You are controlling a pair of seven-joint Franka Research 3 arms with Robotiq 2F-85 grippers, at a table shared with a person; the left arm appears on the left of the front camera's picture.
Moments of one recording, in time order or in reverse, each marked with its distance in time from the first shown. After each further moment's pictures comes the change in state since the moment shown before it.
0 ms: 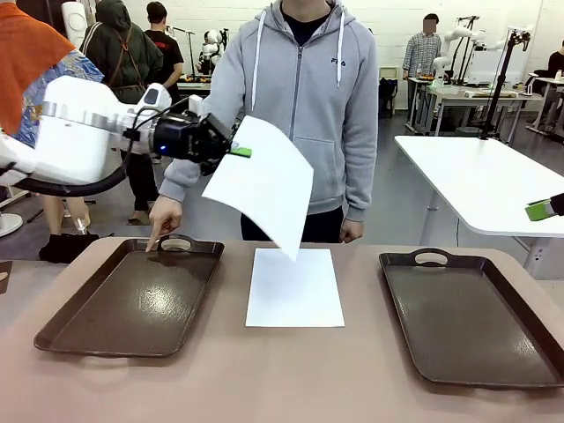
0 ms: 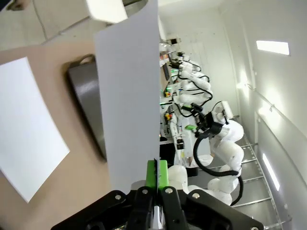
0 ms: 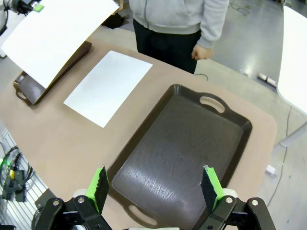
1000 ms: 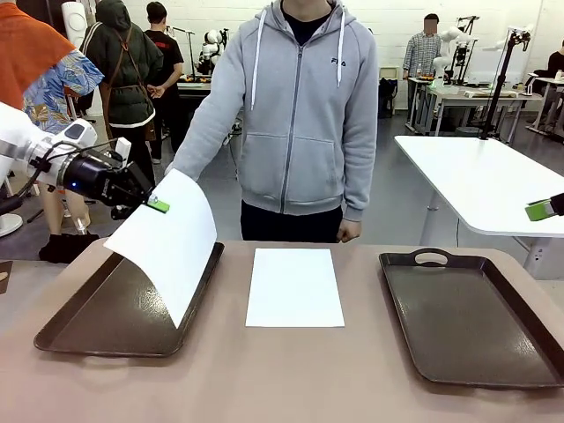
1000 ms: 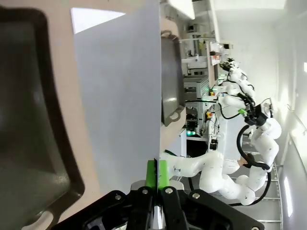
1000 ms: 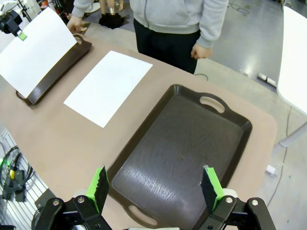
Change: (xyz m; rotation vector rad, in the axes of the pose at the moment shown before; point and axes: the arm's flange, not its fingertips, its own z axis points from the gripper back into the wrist) left arm -0.076 0.063 0.121 0.264 0.016 0.164; right arm 0.000 0.000 0.000 0.000 0.000 0.000
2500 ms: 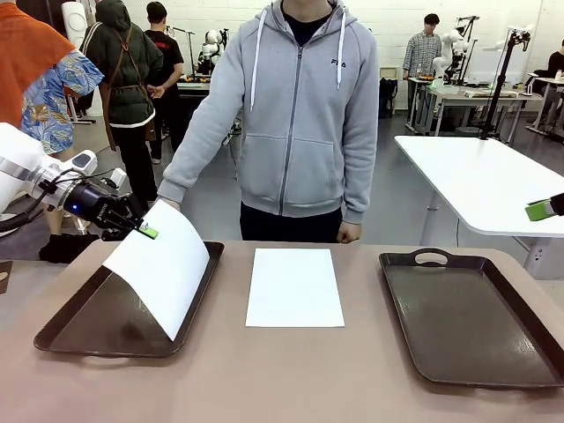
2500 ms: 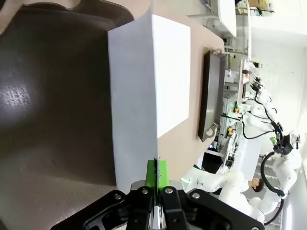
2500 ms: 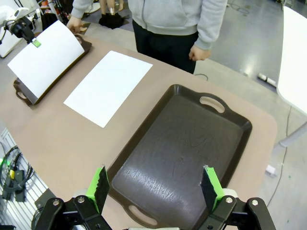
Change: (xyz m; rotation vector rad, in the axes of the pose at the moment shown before) left arm 0.031 0.083 0.007 0.149 -0.029 0.128; right arm 0.000 0.000 0.000 0.000 0.000 0.000
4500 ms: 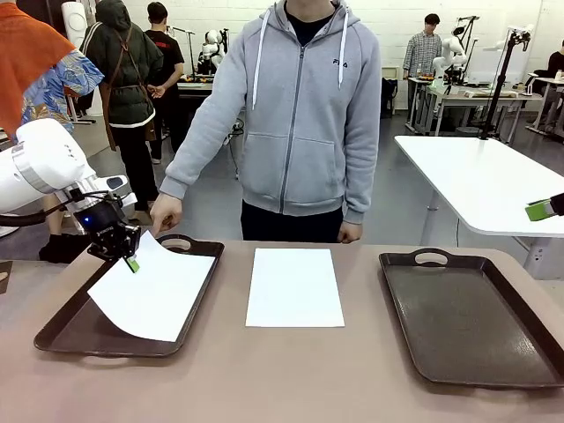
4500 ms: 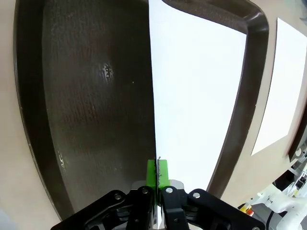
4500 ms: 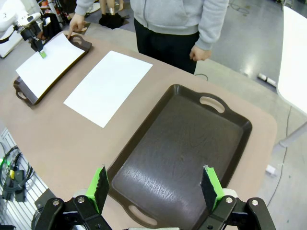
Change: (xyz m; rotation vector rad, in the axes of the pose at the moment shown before) left arm 0.025 0.023 -0.028 0.545 0.083 0.052; right arm 0.000 0.000 0.000 0.000 0.000 0.000
